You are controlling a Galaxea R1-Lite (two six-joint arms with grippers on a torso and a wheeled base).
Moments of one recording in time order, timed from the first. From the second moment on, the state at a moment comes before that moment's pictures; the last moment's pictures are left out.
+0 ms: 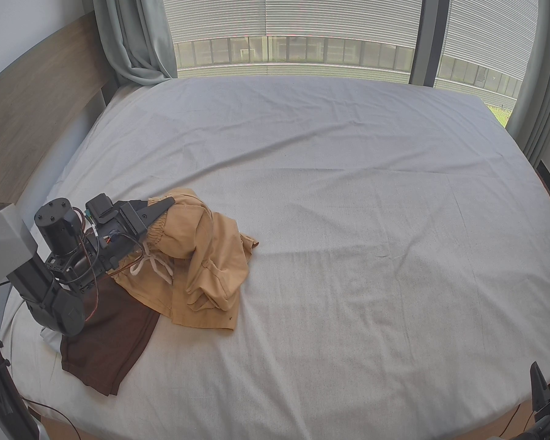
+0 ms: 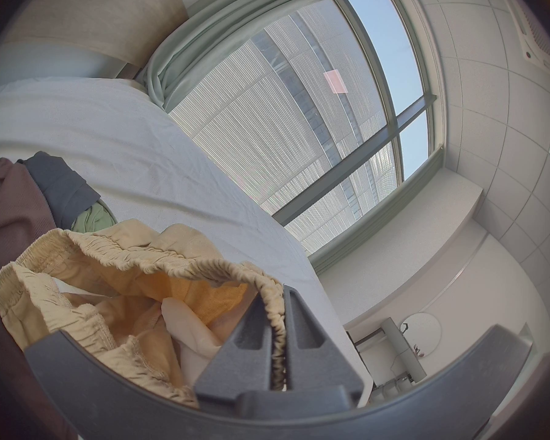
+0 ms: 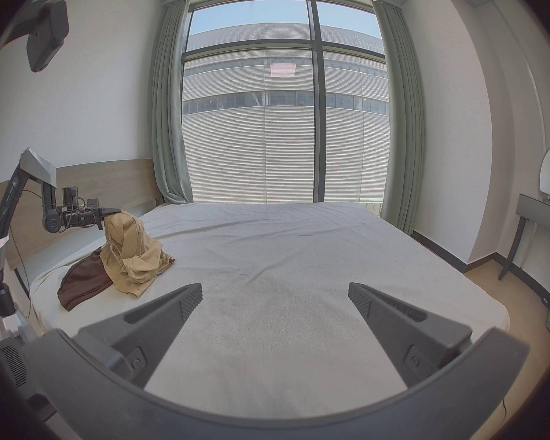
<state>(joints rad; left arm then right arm) -0.11 2.03 -0.64 -1.50 -0.56 -0.86 -0.01 0.02 -0.02 0.00 0.00 0.00</state>
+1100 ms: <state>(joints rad) -0.33 1.86 -0.71 -1.36 -0.38 -1.24 -0.01 0.02 -0.02 0.00 0.00 0.00</state>
